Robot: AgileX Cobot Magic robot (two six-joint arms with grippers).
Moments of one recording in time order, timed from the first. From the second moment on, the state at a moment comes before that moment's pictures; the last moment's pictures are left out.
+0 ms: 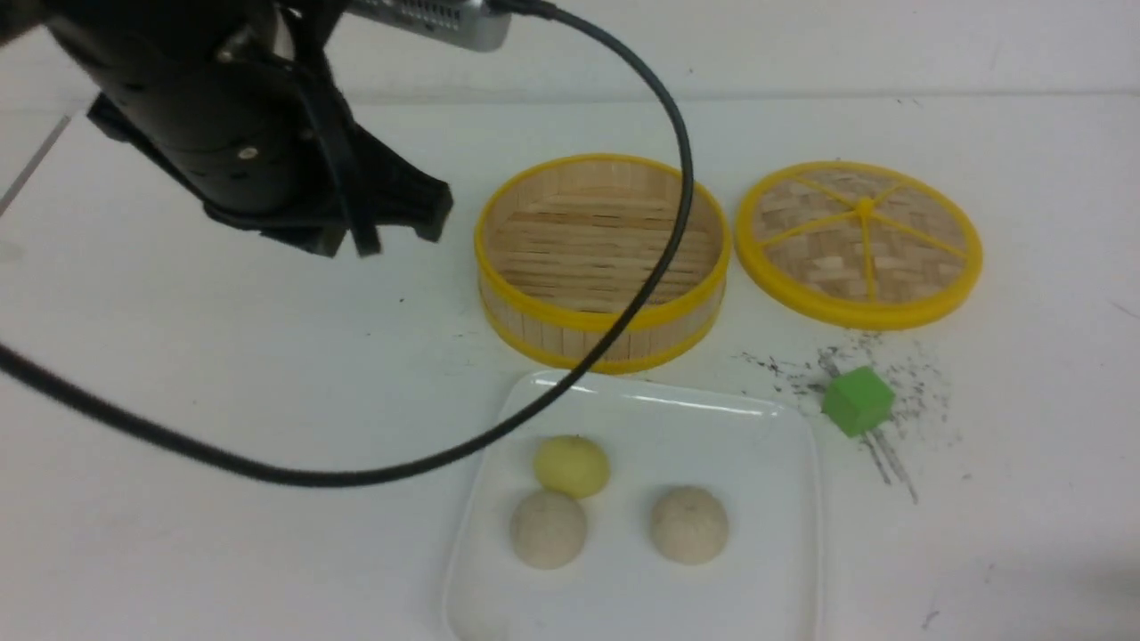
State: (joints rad) right arm 0.10 -0.01 0.02 -0.02 0.41 0.15; left arm -0.62 1.39 -1.51 0.33 1.24 -0.28
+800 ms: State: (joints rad) right arm 0.02 -0.01 0.02 -0.02 0.41 0.15; left arm -0.62 0.47 -0.62 0.24 0.72 -0.41
